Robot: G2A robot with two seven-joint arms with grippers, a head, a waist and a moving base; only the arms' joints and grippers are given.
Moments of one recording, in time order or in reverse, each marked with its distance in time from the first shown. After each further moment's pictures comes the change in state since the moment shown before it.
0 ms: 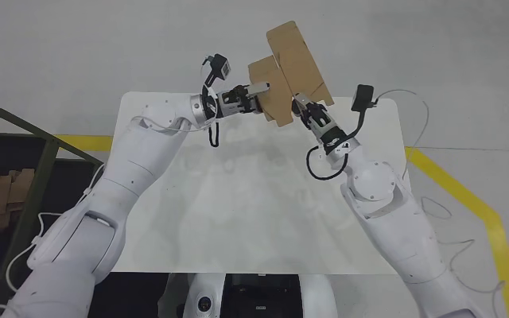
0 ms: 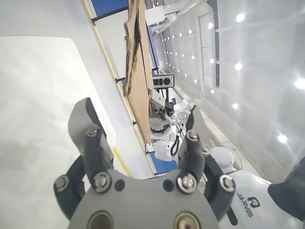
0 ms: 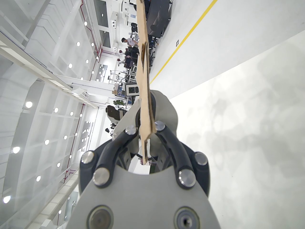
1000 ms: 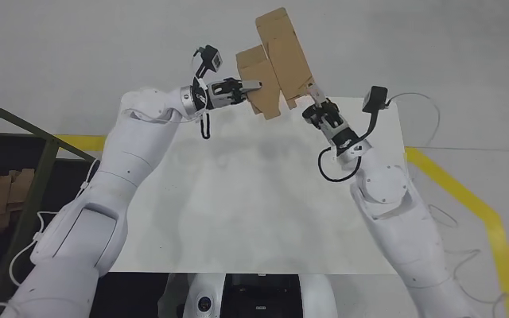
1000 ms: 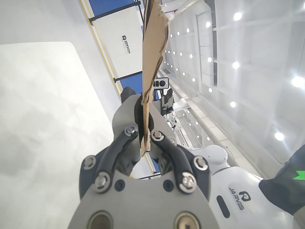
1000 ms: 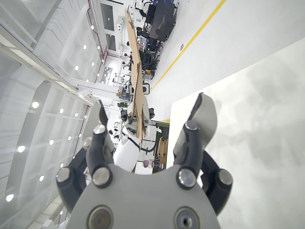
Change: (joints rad) left arm -0.053 -0.020 -0.090 0.119 0.008 0.008 -0.146; right arm -0.068 -0.011 0.124 -0.003 -0.004 -0.079 0.098
